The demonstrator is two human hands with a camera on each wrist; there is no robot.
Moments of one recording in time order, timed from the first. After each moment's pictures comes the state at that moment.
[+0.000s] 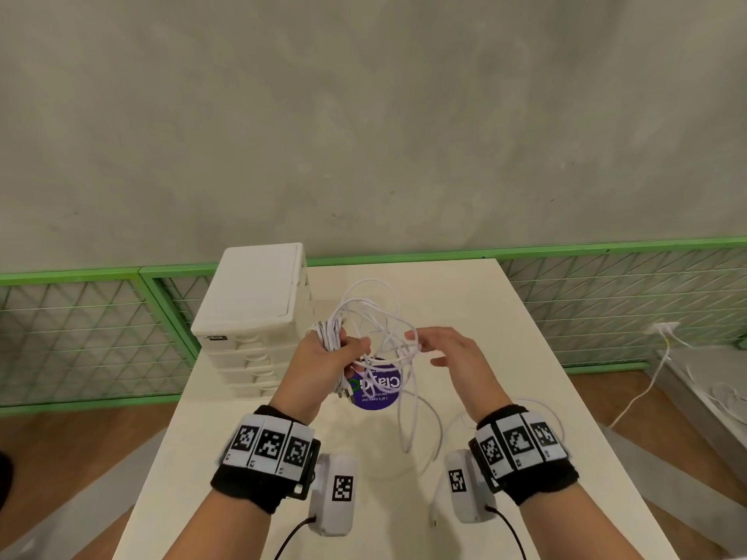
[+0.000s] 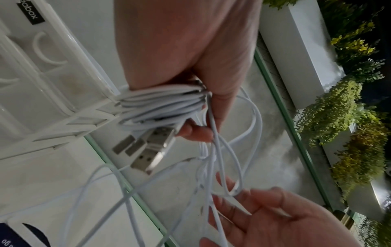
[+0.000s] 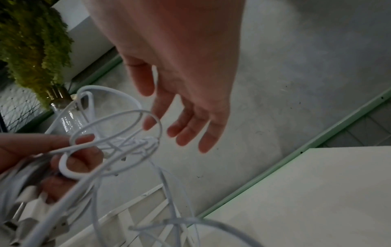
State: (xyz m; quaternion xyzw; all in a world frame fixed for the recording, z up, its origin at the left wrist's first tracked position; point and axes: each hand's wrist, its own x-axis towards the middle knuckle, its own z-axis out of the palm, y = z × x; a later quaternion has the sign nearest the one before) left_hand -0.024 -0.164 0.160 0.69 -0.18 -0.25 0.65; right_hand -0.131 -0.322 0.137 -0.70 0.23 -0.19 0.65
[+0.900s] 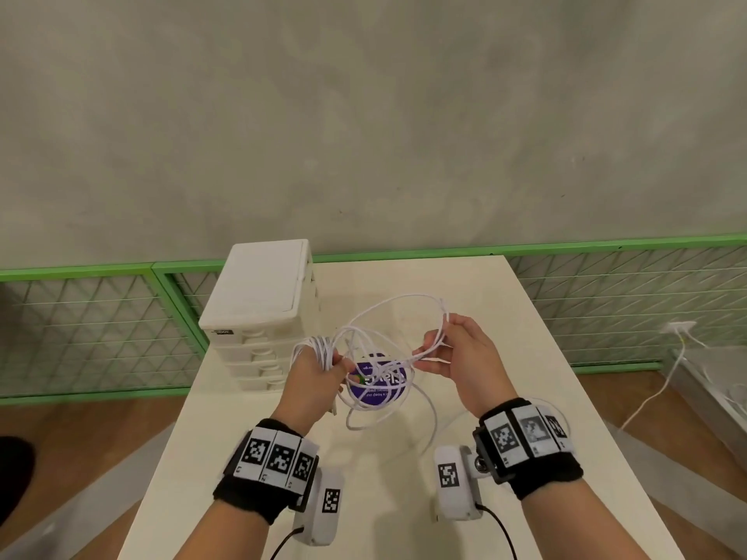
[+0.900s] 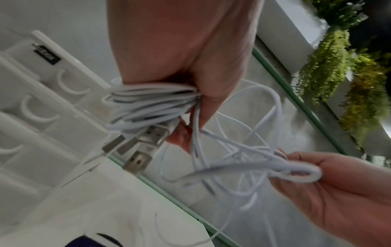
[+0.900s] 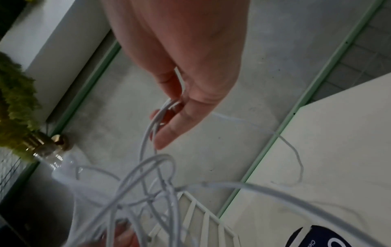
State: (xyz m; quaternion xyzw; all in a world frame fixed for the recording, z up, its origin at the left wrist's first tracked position) left_hand -0.023 -0.152 0.126 0.80 -0.14 -0.20 0.54; right_hand -0.132 -0.320 0.147 -0.50 0.27 -0.22 0.79
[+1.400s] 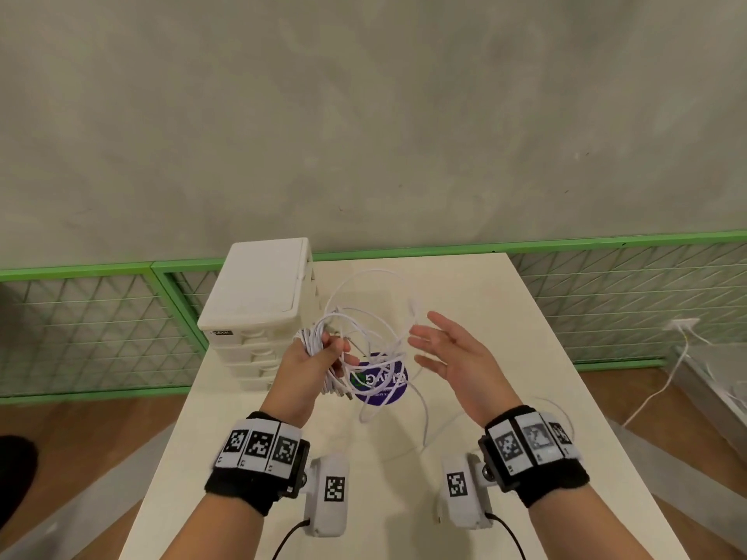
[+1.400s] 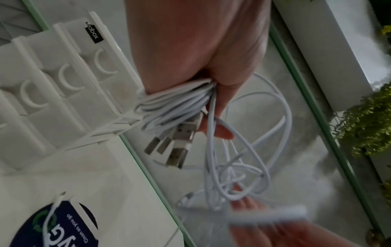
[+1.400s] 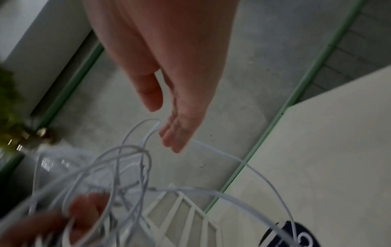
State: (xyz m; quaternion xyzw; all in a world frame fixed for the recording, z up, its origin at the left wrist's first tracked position) left_hand -0.016 -0.151 0.136 0.67 -0.13 -0.24 0.69; right_hand -0.134 -0.323 0.130 -0.53 0.21 -0.18 0.80
